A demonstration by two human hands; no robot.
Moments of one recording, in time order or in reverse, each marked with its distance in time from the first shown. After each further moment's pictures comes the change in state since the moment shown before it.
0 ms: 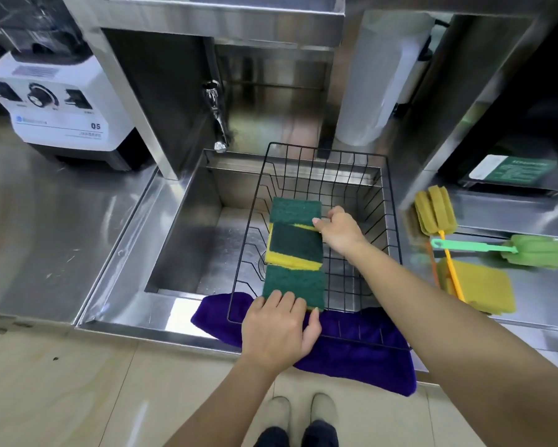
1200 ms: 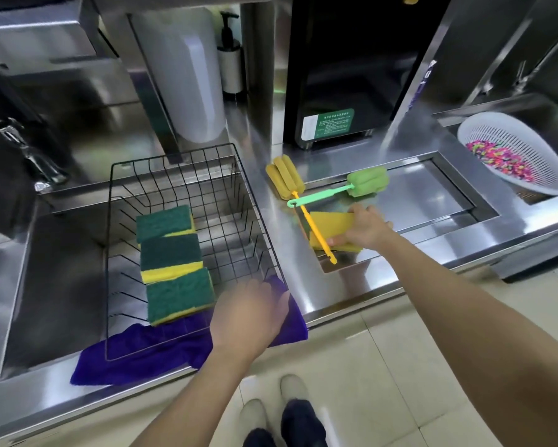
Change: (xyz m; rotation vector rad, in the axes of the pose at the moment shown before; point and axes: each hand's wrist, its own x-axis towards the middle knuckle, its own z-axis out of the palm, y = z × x) left_hand 0.022 0.095 0.009 -0.086 -0.178 0.279; right_hand -0.087 0.194 -0.143 -0.191 0.212 0.371
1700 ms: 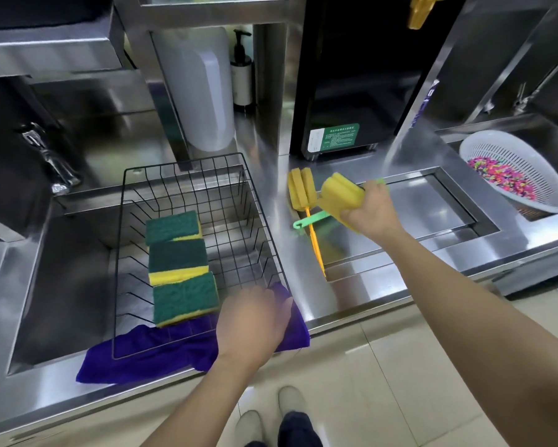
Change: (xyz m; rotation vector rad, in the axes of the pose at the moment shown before) left_hand -0.003 0.004 -0.003 -0.026 -0.014 -0.059; right_hand -0.007 -0.027 -0.033 0.218 0.344 -0.184
